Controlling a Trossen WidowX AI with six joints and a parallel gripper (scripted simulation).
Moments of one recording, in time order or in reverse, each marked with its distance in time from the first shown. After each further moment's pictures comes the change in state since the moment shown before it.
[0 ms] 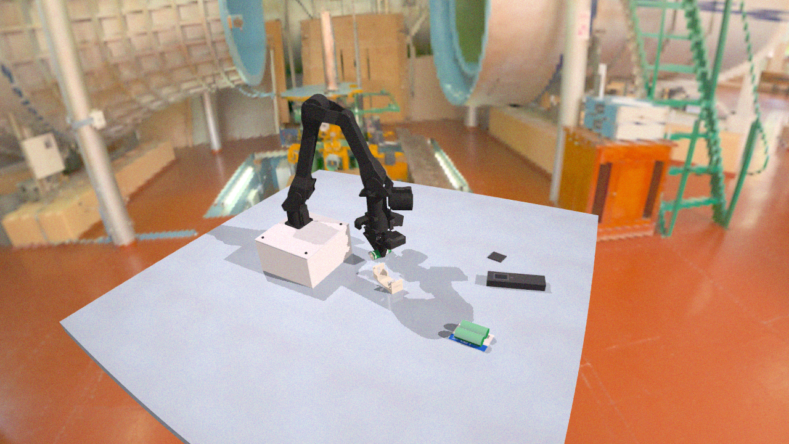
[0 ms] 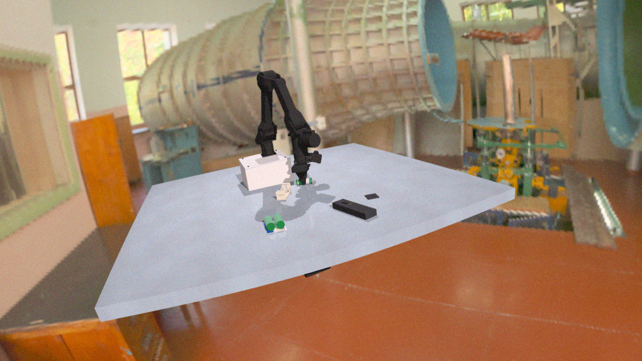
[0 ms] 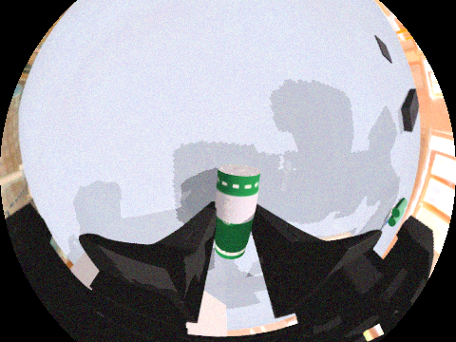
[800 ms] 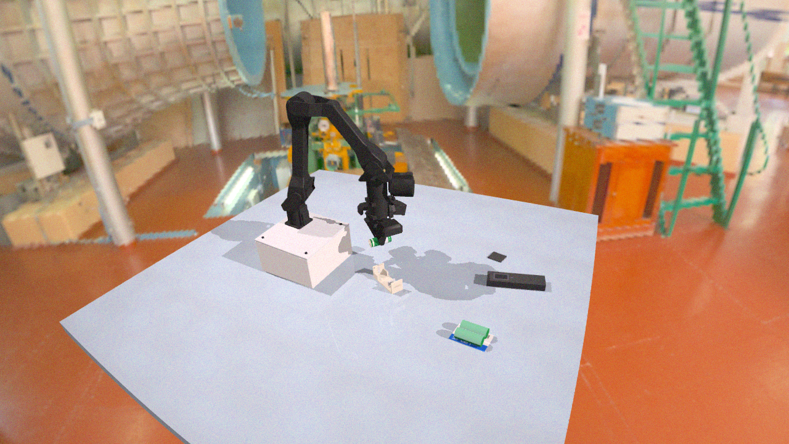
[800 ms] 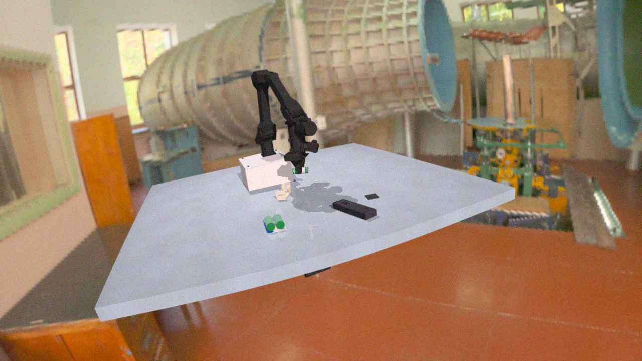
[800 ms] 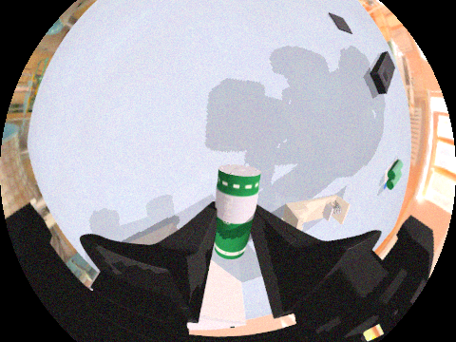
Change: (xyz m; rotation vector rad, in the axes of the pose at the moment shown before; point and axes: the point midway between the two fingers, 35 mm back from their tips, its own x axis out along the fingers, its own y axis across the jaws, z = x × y) arm -0.050 -0.012 -0.005 0.187 0.007 0.005
